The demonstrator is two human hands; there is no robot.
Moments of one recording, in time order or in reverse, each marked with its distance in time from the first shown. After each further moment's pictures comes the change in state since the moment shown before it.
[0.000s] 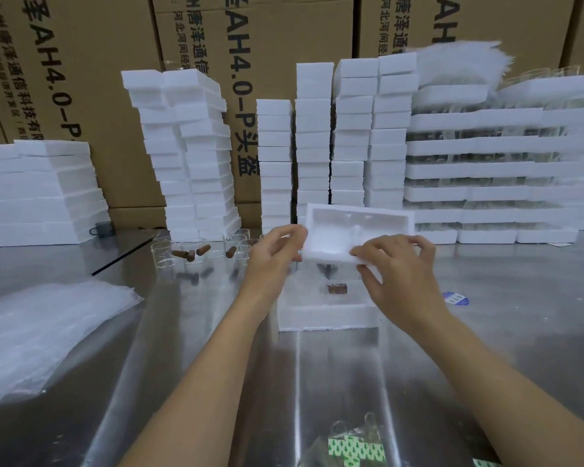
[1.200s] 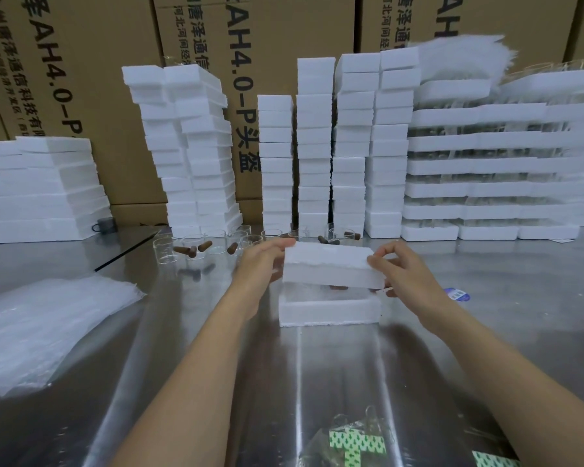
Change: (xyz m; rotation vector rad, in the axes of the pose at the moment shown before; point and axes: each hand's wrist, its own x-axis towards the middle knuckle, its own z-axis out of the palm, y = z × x) left_hand 0.003 -0.003 -0.016 0.032 0.055 -0.259; right_hand 0.002 0.015 0.004 0.886 -0.347 0.881
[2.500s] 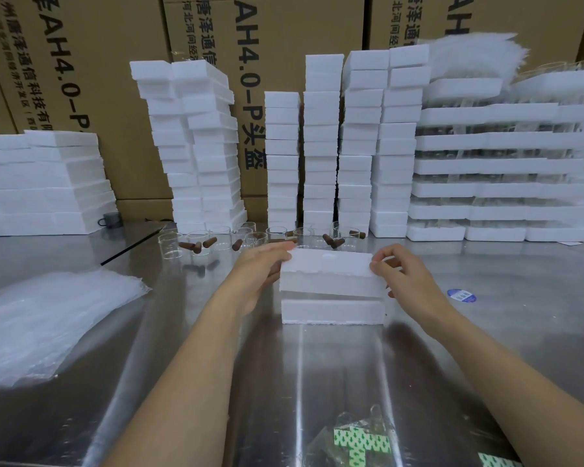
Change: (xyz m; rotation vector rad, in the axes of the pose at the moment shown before) left_hand 0.000 -0.004 -0.018 -0.082 -0.107 -0.078; right_hand -0.006 0.005 0.008 -0.068 -0.009 -0.122
